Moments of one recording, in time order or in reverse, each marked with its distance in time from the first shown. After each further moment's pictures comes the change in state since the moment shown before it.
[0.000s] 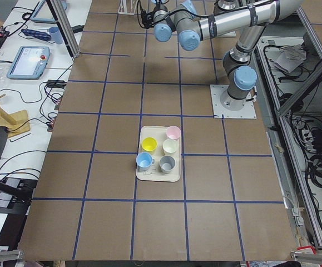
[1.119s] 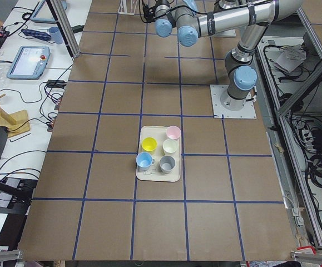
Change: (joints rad) left arm -0.060 -0.001 0.000 0.031 -0.060 -0.047; right arm 0.037 -0.025 0.001 -0.033 0.005 0.205
